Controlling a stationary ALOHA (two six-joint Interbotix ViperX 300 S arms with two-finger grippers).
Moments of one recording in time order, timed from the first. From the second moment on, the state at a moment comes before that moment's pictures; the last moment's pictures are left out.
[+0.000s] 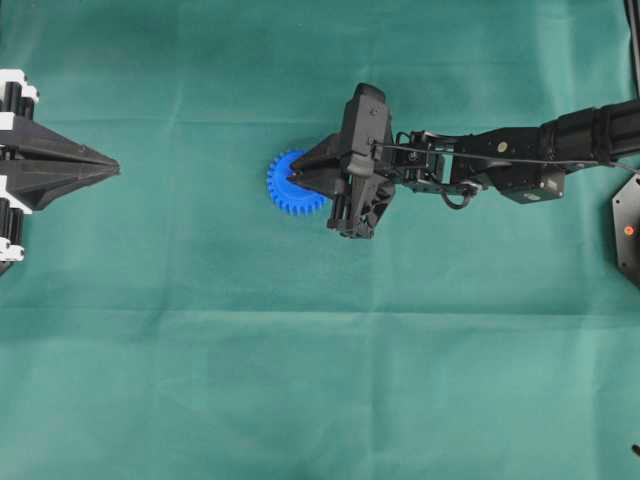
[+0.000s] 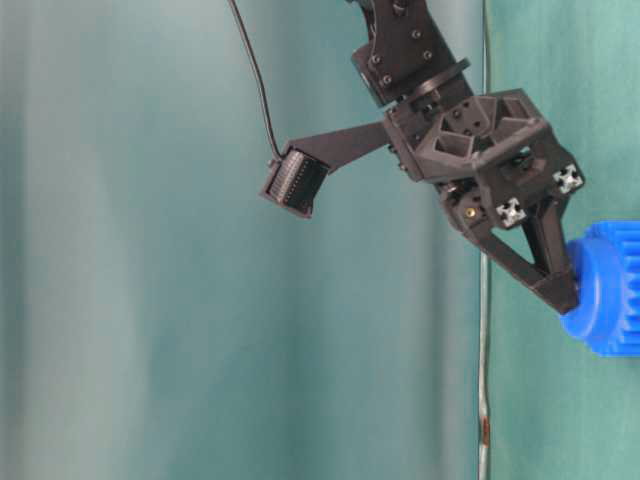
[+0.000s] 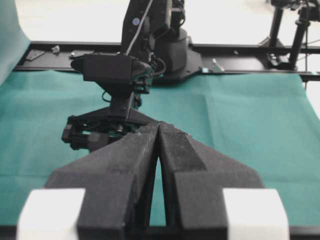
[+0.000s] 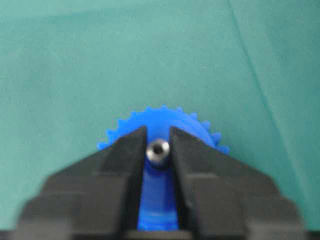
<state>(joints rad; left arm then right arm) 0.01 -0.96 1.18 0.01 -0.23 -0.01 -0.11 0.27 0.66 0.08 -0.44 -0.01</state>
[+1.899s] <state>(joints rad) 0.01 -0.96 1.18 0.01 -0.23 -0.01 -0.11 -0.10 0.89 0.08 -0.31 0.01</state>
